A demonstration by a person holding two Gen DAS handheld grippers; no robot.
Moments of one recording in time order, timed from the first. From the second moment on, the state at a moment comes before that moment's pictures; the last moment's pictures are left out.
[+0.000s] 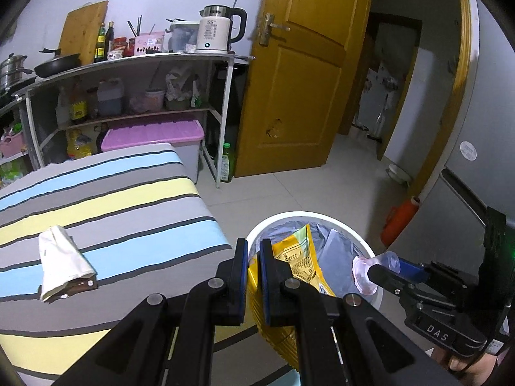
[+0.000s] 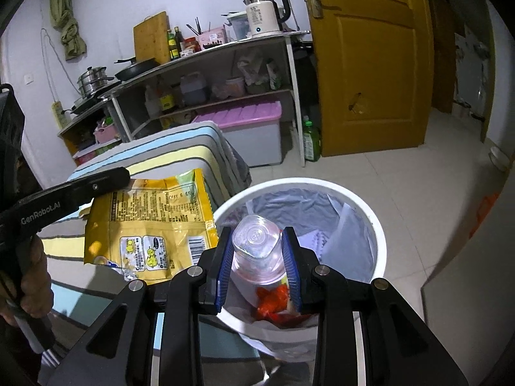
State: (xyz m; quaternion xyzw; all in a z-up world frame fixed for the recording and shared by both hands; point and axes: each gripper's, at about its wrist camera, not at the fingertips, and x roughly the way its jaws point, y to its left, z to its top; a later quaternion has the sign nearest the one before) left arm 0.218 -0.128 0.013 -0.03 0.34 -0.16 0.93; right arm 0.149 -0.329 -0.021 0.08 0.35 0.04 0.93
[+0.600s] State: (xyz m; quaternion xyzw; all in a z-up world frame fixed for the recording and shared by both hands) left arm 0.239 -0.153 -0.014 -0.03 0.37 -0.19 0.91; right arm 0.159 -0.334 -0.037 0.08 0.38 0.03 0.92
